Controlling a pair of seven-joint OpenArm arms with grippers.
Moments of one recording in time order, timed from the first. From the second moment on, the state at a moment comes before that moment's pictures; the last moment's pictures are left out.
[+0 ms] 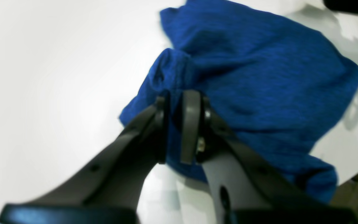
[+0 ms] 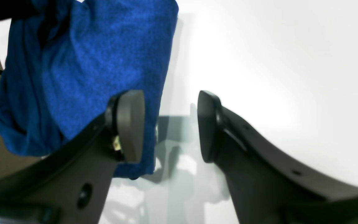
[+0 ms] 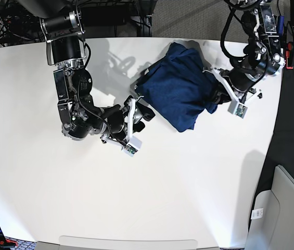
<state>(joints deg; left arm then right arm) 13.2 -11.9 -15.6 111.1 -27.7 -27.6 58.6 16.7 3.5 -10.9 84.8 34.9 38.7 -71.6</state>
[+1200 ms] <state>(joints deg) 23.0 -14.8 -26.4 115.0 -27.7 -27.5 61.4 18.5 -1.1 -10.9 84.7 26.6 38.7 -67.6</state>
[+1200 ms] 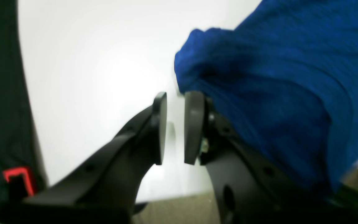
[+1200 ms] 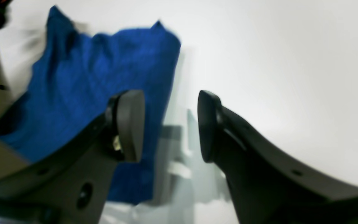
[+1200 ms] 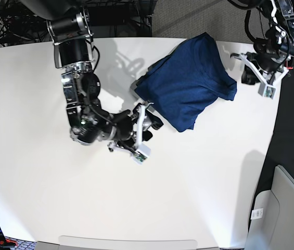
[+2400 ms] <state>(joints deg) 15.7 -13.6 -2.3 99.9 -42.0 -33.2 64.8 27.7 -7.6 -27.4 56.2 -5.0 38.7 -37.3</state>
